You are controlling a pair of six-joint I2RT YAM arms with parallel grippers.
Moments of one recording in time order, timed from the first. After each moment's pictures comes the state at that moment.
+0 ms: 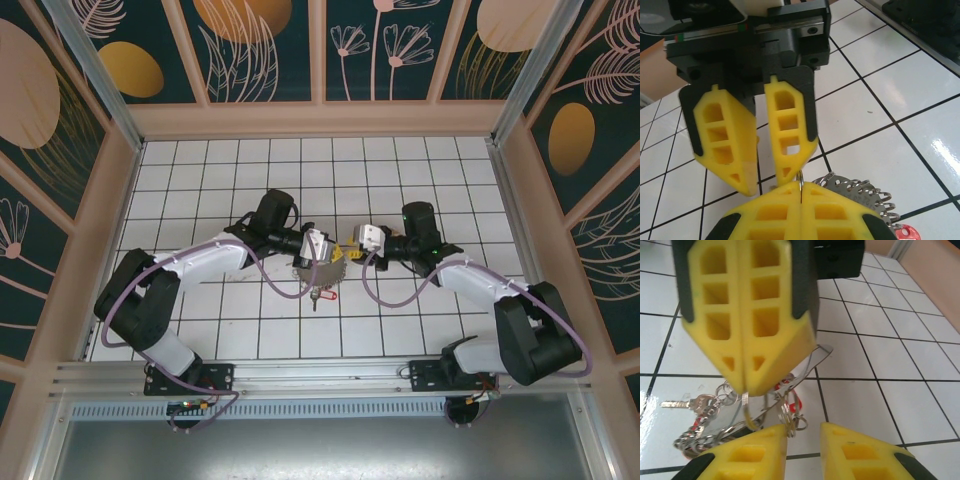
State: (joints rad) left arm -0.64 1.61 0.94 0.01 0.88 0.97; right arm 0.41 1.33 0.62 0.12 -0.82 -0.81
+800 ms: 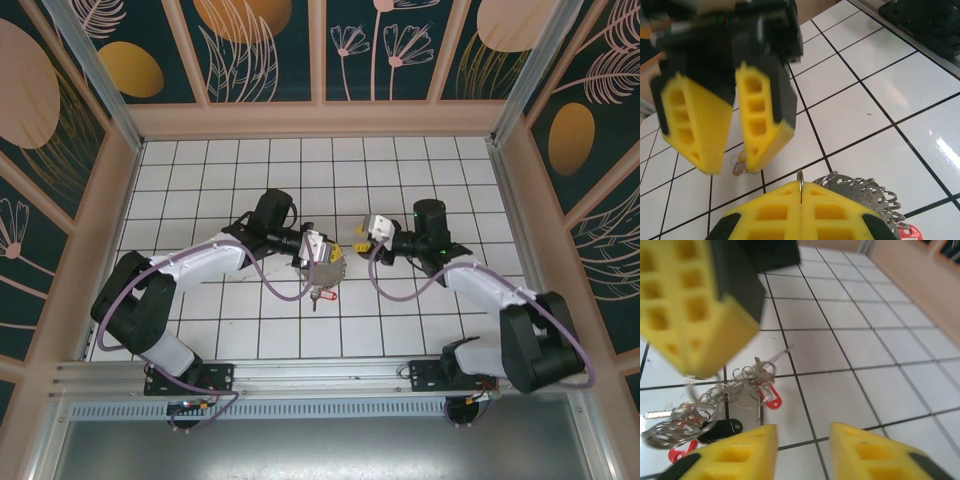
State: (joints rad) left arm -0.64 1.59 0.94 0.00 0.88 0.99; right arm 0.35 1.25 0.61 0.12 -0.82 -0.72
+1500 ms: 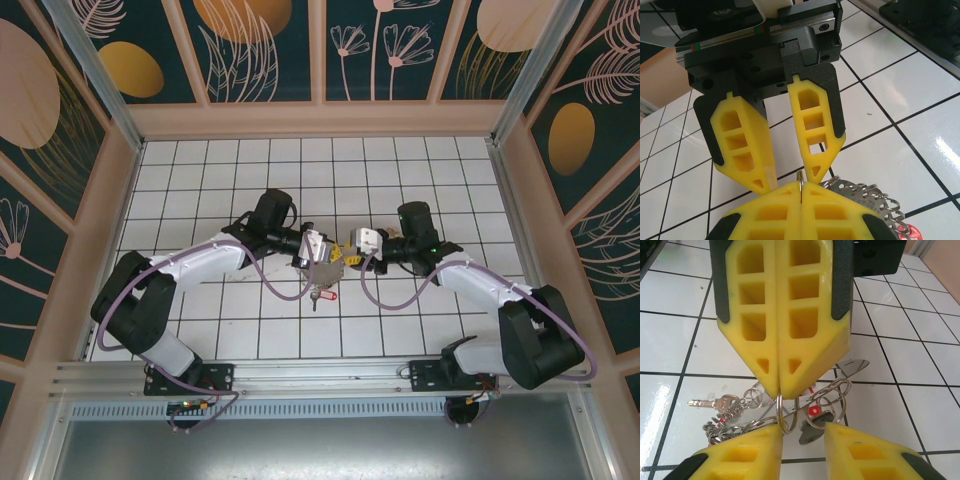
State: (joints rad) left arm -0.64 1.59 0.94 0.00 0.88 0.99; right arm 0.45 1.31 0.65 -0.02 -0.83 -0.85
